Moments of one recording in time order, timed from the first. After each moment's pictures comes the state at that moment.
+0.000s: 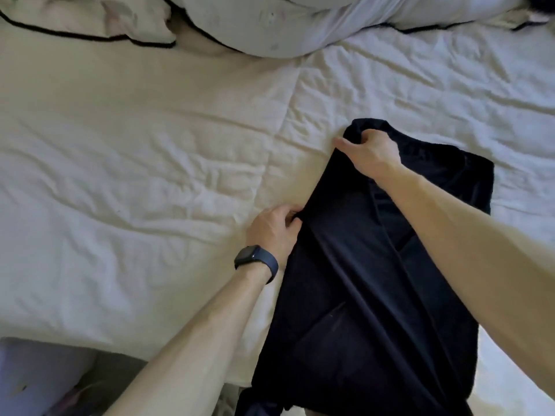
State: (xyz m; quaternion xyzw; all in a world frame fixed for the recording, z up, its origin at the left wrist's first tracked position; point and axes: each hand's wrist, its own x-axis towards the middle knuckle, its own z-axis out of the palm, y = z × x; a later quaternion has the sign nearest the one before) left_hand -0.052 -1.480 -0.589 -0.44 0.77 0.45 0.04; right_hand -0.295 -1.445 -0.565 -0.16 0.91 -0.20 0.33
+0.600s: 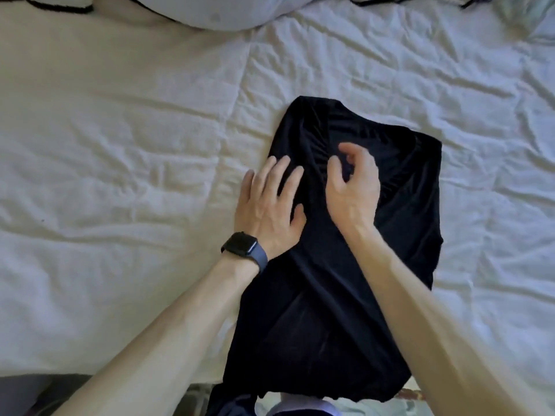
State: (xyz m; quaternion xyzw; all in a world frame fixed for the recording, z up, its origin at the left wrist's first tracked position) left_hand -0.096 -1.459 -0.568 -0.24 0.94 0.24 -0.05; right_hand -0.223 -1.373 -0.542 -0.13 0.92 -0.34 0.14
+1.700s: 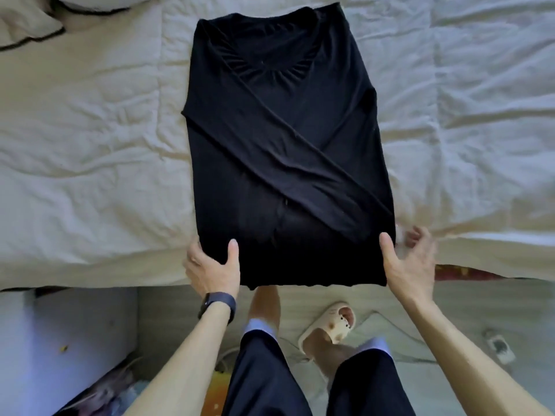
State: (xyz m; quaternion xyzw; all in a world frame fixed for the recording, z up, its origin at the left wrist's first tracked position) left_hand 0.141 -1.212 -0.584 -0.61 0.73 0.31 -0.05; right_hand -0.027 -0.930 -0.583 0.10 0.92 -0.31 0.20
